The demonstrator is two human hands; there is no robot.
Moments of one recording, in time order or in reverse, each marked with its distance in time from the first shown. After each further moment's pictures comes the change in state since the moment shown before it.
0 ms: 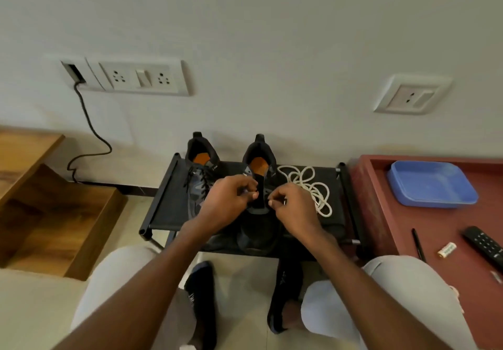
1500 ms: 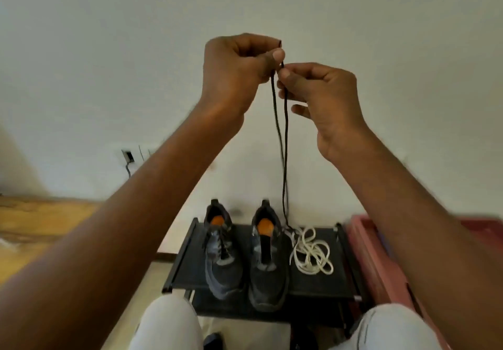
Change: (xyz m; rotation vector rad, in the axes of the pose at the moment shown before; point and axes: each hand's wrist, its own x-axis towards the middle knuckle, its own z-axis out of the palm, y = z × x) left_hand -0.002 0.302 -0.223 -0.548 0.479 0.451; right_hand -0.025 -0.259 -0.264 0.858 0.338 -0.346
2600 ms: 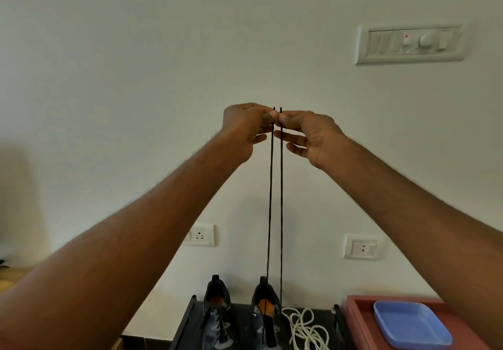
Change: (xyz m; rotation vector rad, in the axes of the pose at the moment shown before) left_hand 0.055 0.114 0.000 -0.091 0.032 -0.288; right_hand 0.043 -0.140 0.005 0.087 -0.009 0.200
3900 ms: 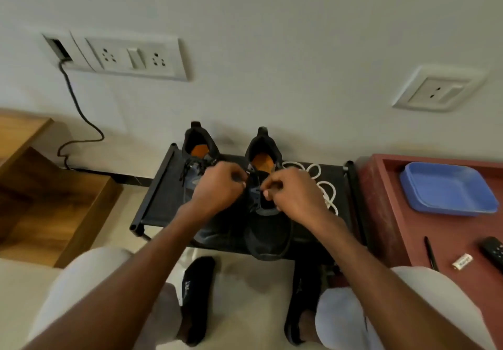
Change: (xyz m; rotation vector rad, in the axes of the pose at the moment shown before) left_hand -0.096 -0.482 -0.058 0.878 -0.337 -0.377; right_hand -0.041 0.480 -0.071 -1.025 -0.419 0.231
